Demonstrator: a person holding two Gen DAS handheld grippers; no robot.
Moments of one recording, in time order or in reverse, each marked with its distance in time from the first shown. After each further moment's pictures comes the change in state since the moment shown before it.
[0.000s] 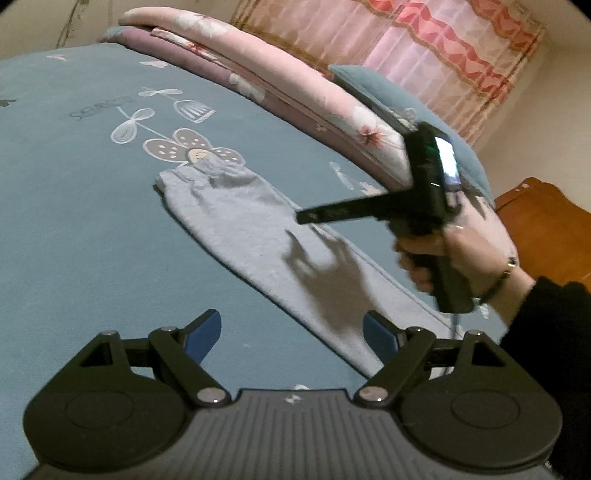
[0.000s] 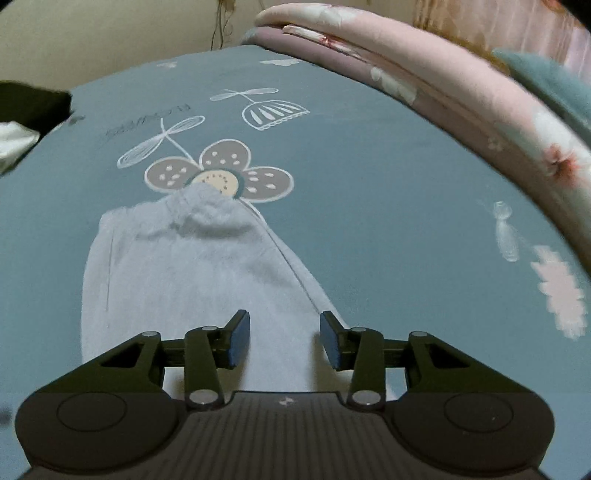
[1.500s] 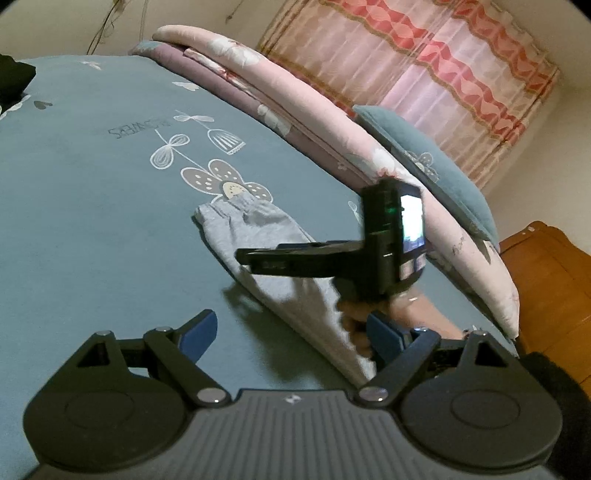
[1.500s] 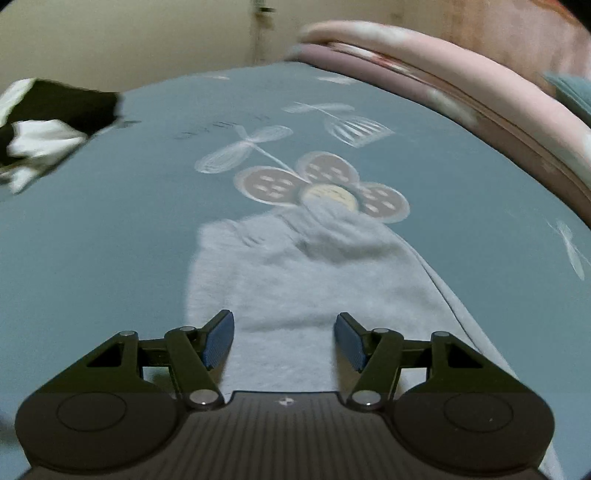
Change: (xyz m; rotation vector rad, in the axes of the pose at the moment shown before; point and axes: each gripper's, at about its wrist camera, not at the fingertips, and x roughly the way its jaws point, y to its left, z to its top) left arm -0.024 0.029 0.010 -0.088 -0.089 0.025; right arm 0.031 0.085 0.005 -0.022 -0.092 0.111
